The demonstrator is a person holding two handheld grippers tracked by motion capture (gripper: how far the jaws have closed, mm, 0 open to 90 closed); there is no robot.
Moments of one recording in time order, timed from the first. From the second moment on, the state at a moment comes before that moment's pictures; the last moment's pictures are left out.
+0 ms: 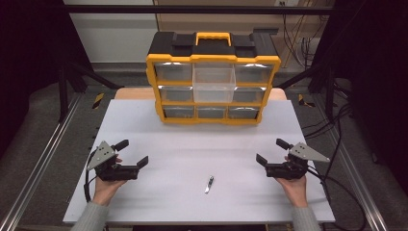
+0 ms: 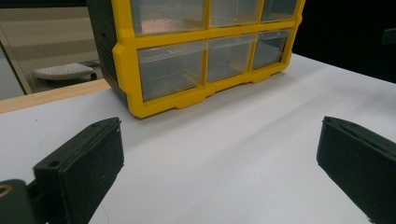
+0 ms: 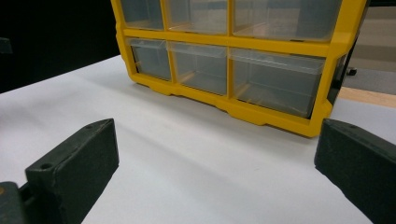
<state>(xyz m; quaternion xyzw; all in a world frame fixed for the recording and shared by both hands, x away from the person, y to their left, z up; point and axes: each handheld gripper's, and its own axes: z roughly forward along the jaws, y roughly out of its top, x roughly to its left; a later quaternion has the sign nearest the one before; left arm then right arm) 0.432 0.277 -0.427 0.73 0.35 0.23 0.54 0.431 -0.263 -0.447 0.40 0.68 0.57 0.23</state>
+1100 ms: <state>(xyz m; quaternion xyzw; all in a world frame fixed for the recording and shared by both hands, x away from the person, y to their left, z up) 0.428 0.245 -0.421 0.74 0.35 0.21 0.53 0.431 -0.263 -0.446 0.40 0.69 0.56 0.23</state>
